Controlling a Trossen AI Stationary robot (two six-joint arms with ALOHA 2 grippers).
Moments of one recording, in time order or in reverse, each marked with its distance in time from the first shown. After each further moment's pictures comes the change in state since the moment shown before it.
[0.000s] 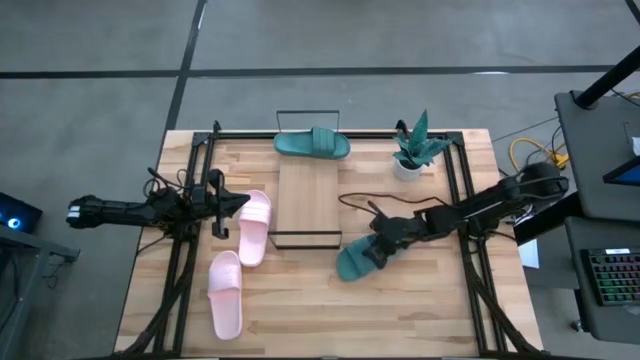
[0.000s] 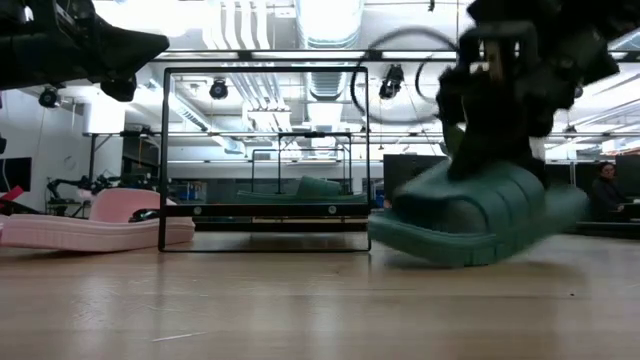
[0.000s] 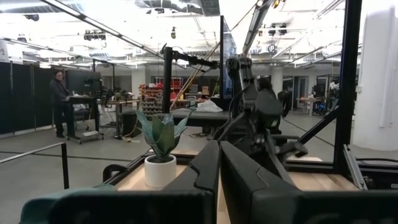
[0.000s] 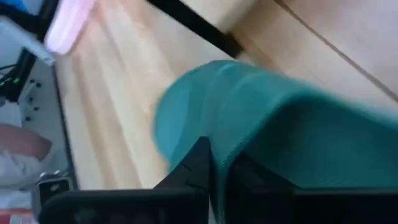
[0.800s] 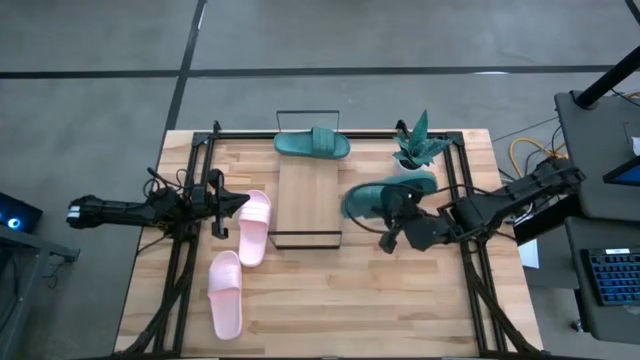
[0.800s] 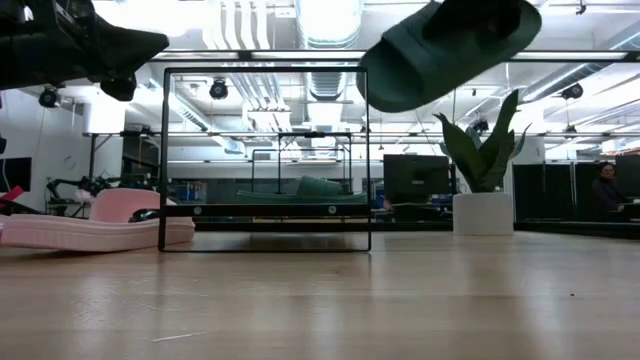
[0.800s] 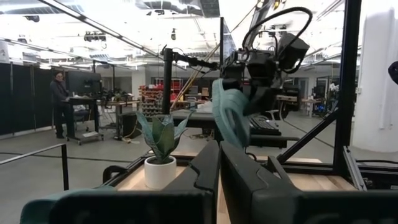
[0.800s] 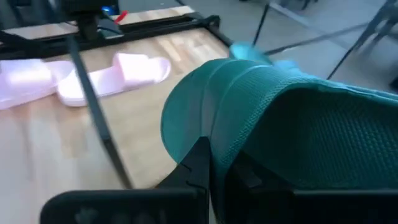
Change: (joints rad) left arm 0.000 -0.002 0.000 0.003 0.000 0.000; right arm 0.191 -0.189 0.443 -0.629 0.849 -0.480
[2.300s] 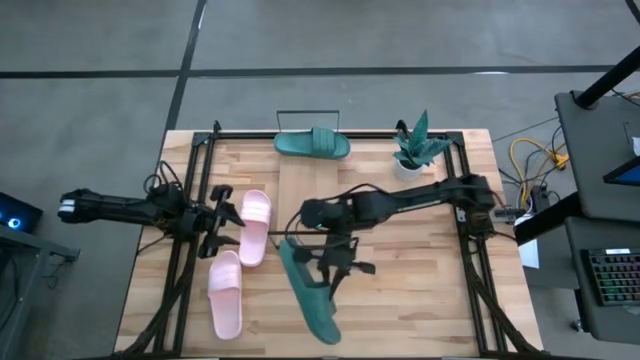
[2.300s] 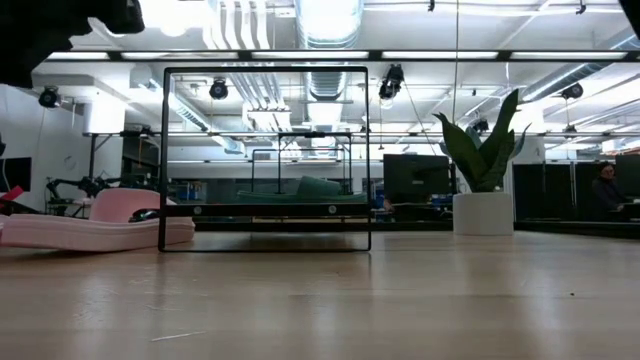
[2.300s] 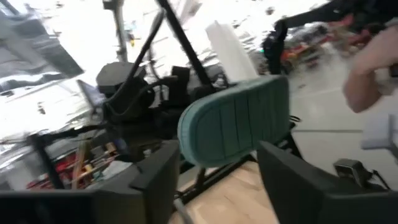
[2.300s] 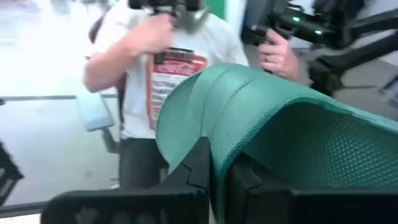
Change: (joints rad) left arm 0.000 0.197 0.101 0.103 0.612 0.364; right arm -0.269 0.781 0.758 0.067 -1.991 -1.255
